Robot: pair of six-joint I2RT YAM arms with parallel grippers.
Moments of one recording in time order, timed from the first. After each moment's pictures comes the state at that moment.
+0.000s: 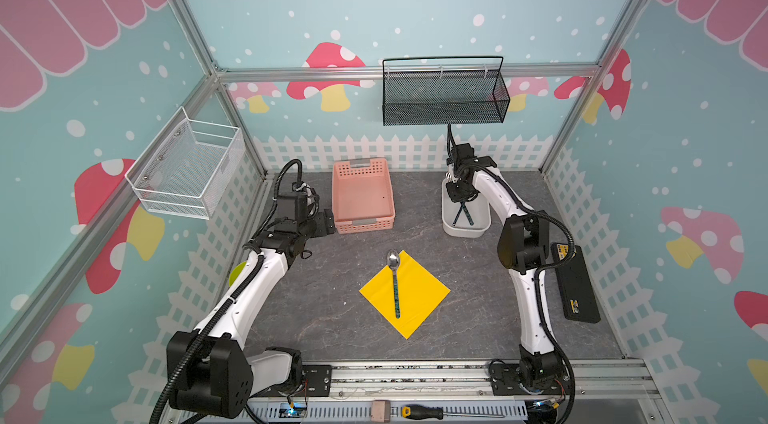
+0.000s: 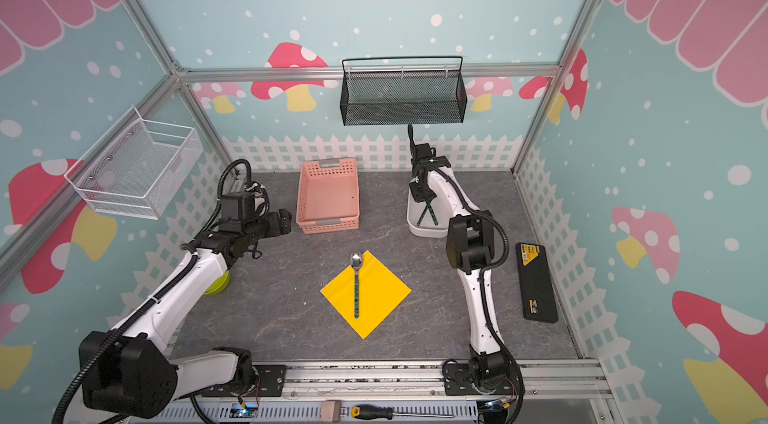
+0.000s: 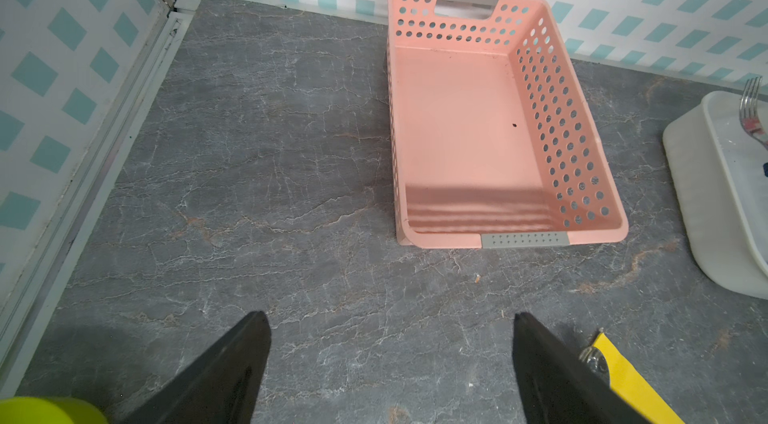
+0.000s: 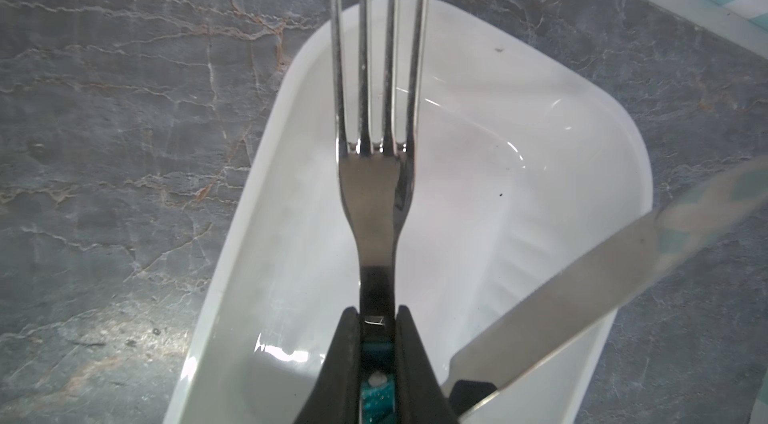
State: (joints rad) left arm -0.11 1.25 0.98 -0.41 -0.05 -0.23; right arm 0.27 2.39 2.27 -1.04 0.15 -0.10
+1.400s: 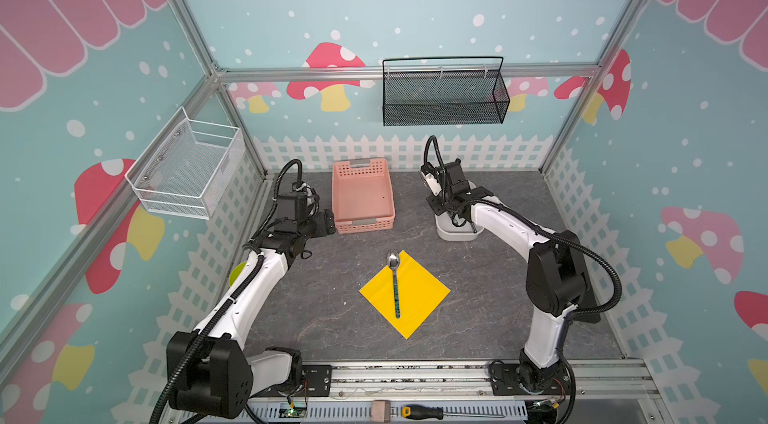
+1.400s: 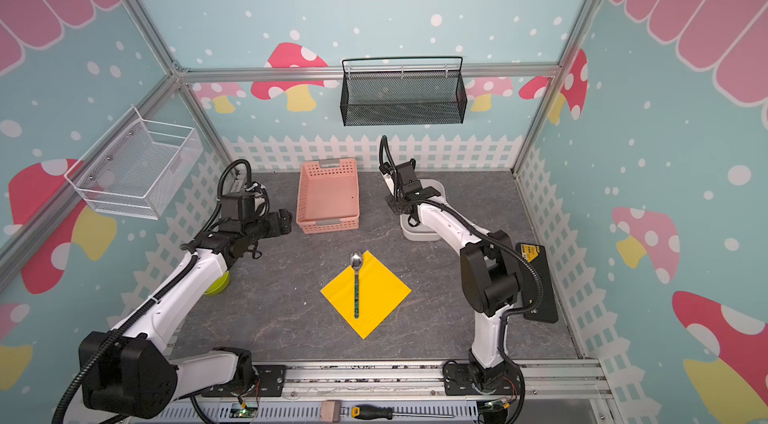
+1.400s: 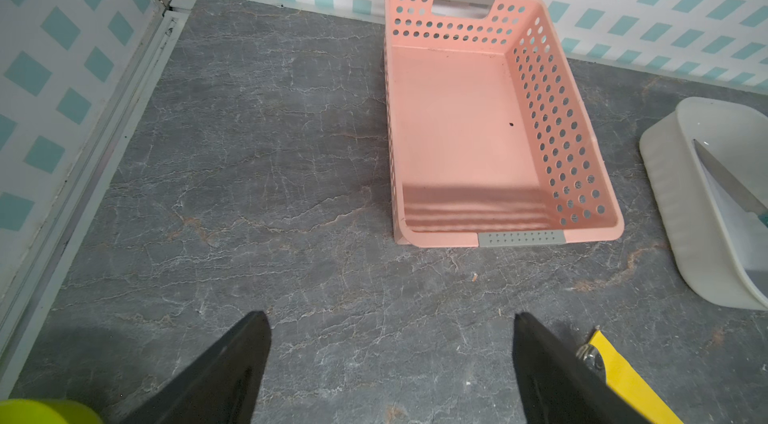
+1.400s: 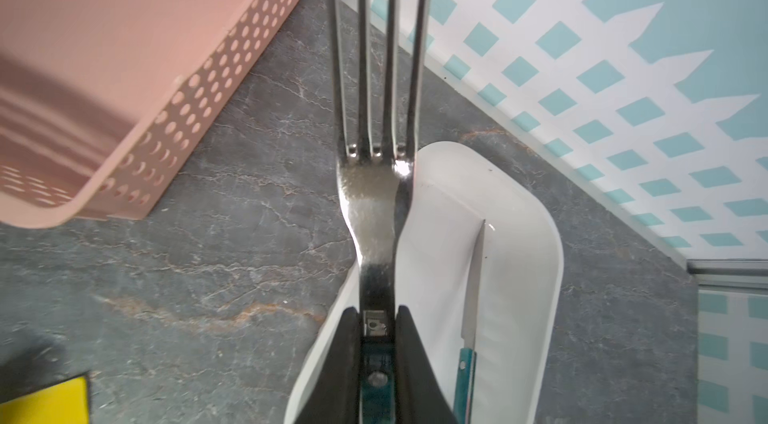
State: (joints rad) left arm -0.11 1.25 0.98 -0.41 -0.04 -0.23; right arm 0.48 1.88 1.56 -0.45 0.19 -0.24
